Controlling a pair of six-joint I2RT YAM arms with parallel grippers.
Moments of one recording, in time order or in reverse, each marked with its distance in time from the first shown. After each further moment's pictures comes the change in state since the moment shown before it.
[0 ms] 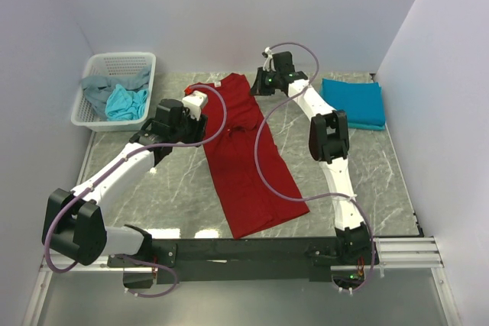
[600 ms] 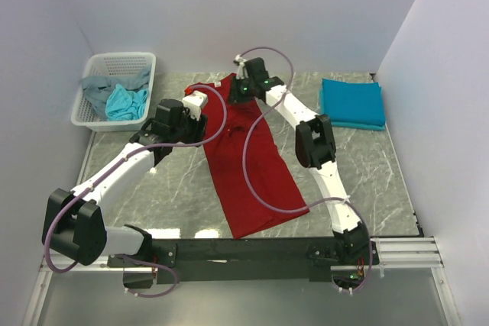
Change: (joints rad) left arm 0.000 0.000 0.000 0.000 -0.001 0.002; right arm 0.154 0.000 0.010 -0.019 0.103 -0.057
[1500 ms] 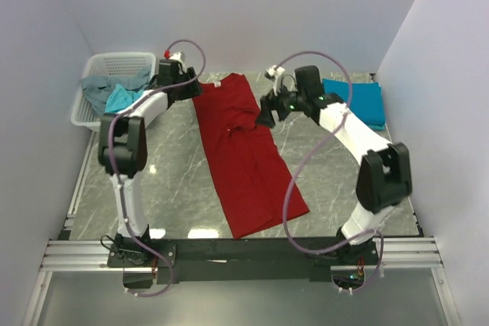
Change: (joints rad) left arm 0.253 0.735 0.626 0.128 0.100 -0.437; right arm -0.117 -0.845 -0.925 0.125 -0.284 -0.491
